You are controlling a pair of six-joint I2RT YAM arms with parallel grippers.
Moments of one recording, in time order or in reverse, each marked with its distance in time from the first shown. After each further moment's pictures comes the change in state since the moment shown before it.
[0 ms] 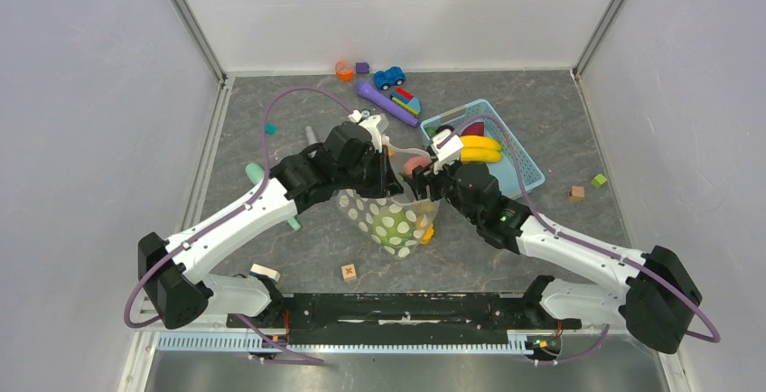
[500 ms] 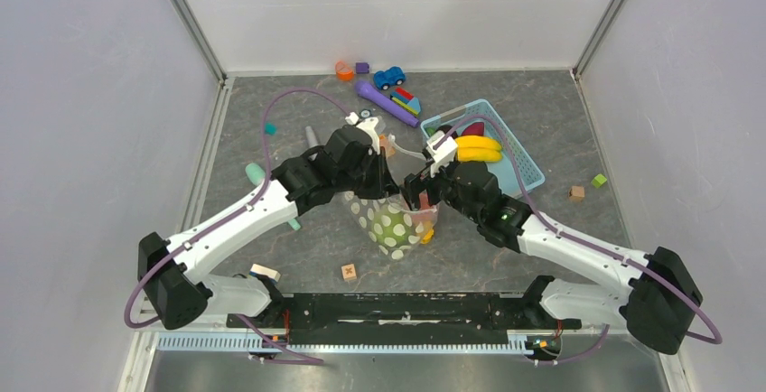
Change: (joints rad) left arm 0.000 0.006 -0.028 0.002 -0.064 0.002; right arm 0.001 0.009 0.026 -0.079 -0.141 0.020
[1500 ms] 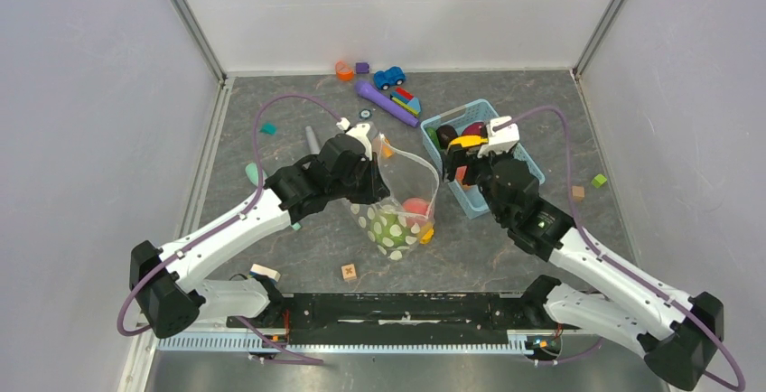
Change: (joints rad) left arm 0.000 -0.072 -0.092 0.025 -0.079 0.022; right arm -0.063 -0.247 0.041 -0.139 0.384 0.093
